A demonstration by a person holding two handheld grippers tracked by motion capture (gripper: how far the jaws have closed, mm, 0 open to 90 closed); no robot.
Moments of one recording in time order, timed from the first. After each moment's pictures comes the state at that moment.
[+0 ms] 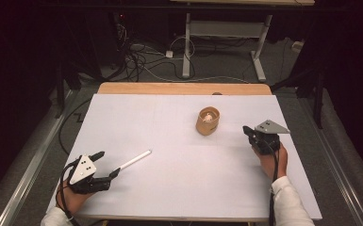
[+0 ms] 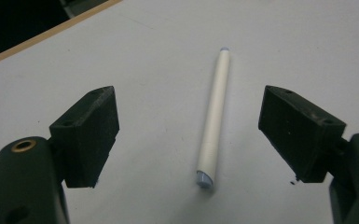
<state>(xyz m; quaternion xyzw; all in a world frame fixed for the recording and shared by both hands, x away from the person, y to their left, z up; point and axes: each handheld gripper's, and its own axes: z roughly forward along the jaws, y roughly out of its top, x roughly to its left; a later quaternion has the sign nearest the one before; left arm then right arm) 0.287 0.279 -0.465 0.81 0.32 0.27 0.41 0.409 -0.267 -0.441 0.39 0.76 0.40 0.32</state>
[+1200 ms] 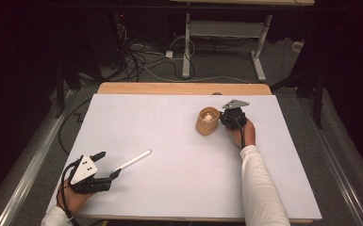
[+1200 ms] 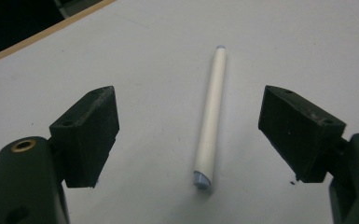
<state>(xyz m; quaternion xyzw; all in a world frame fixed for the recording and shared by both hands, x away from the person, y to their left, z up) 0.288 0.278 -0.468 0.81 0.31 0.27 0.42 0.520 -0.199 -0.470 0.37 0.81 0.37 0.27</state>
